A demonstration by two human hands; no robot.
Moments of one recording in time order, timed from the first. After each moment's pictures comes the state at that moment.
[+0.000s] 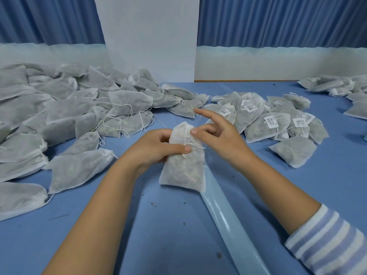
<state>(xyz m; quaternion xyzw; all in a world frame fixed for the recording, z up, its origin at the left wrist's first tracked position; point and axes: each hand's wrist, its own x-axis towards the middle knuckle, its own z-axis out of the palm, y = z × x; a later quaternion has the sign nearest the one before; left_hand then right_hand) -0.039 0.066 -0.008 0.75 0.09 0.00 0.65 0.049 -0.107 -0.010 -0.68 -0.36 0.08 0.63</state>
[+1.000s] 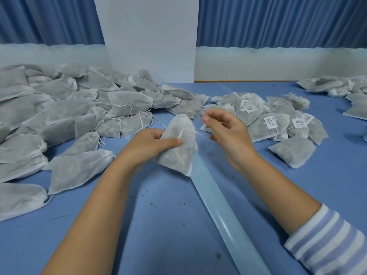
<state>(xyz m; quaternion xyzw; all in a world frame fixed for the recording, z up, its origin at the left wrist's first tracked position) -0.038 0.076 -0.009 0.79 0.17 0.06 0.58 0.053 -0.107 -0.007 -0.65 -0.21 0.06 0.73</state>
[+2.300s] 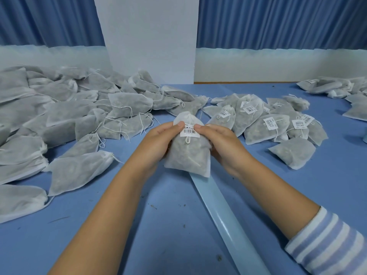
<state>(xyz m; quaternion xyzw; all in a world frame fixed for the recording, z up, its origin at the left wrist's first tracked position) -0.038 0.046 -0.003 0.66 0.08 0.10 0.74 0.043 -0.102 -0.009 -0.65 -0.20 0.21 0.70</state>
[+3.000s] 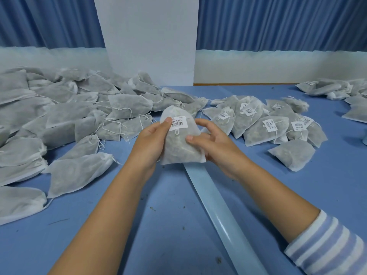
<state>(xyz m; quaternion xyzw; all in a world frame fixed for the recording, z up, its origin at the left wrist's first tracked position) -0.029 0.051 -0.007 0.62 0.16 0.18 0.75 0.038 -0.103 -0.009 -0.64 -0.28 0.23 0.68</state>
